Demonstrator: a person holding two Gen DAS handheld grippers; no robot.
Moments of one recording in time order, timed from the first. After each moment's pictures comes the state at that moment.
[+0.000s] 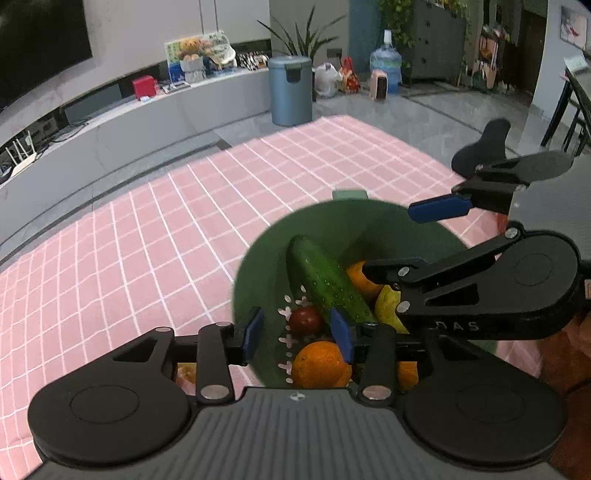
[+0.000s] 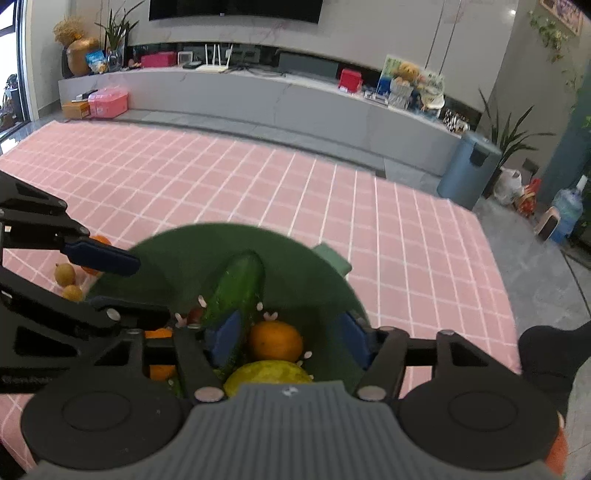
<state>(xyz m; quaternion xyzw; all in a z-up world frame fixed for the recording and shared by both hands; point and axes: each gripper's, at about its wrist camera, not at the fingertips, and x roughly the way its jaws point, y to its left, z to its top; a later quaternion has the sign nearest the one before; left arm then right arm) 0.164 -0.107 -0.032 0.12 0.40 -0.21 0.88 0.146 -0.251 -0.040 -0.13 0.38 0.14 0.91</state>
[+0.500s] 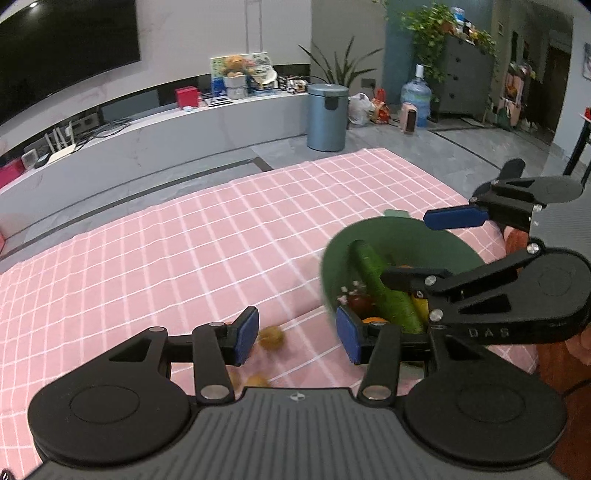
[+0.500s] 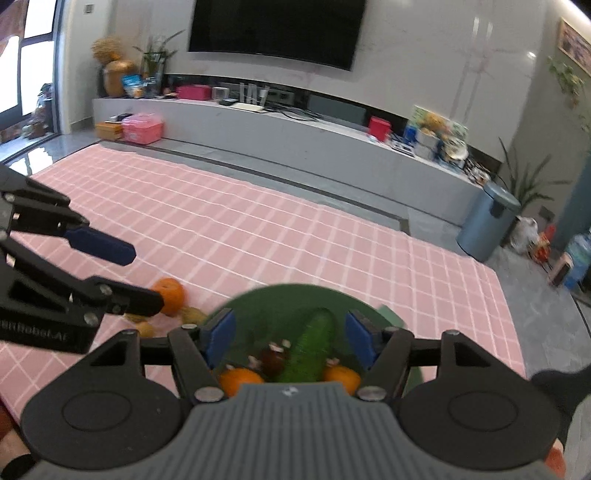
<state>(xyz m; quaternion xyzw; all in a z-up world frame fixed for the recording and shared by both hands) 0.129 -0.034 0.003 0.08 0.37 -0.17 0.91 0.107 -0.198 -0.001 -0.14 0.32 0.19 0.92</state>
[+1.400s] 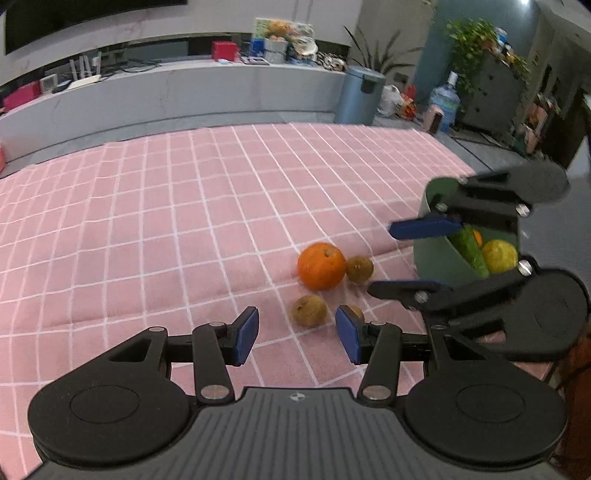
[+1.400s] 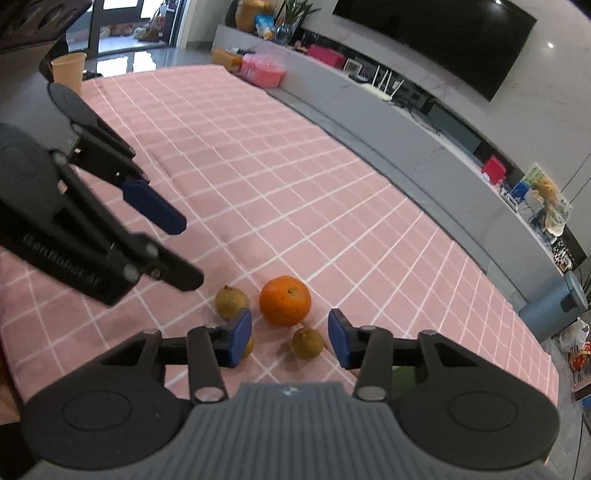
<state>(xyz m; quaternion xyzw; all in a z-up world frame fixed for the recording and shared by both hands) 0.144 0.066 -0.055 0.00 0.42 -0.17 0.89 0.122 -0.078 -0.051 -0.30 0.33 0.33 0.83</state>
